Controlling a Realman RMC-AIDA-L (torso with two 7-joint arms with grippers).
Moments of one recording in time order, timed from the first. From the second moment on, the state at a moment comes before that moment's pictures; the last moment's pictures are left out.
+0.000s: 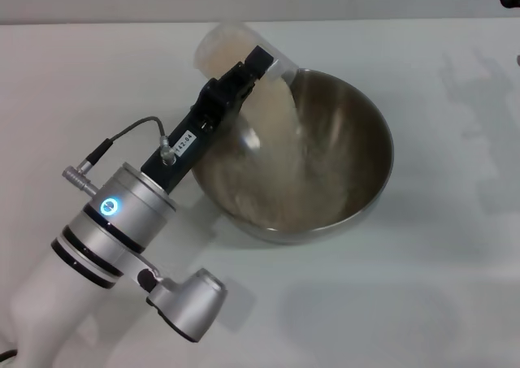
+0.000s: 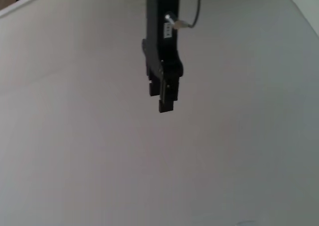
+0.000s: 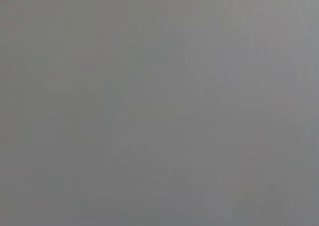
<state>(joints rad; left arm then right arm) -0.46 -2.08 -0.42 -0.48 2.38 1.34 1.83 0.40 2.08 -1.76 -0.39 0.29 -1.32 -0.13</state>
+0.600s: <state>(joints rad) -0.50 -2.08 -0.44 -0.44 2.38 1.35 2.06 0.43 2.07 -1.75 -0.36 0.29 -1.32 -0.13</state>
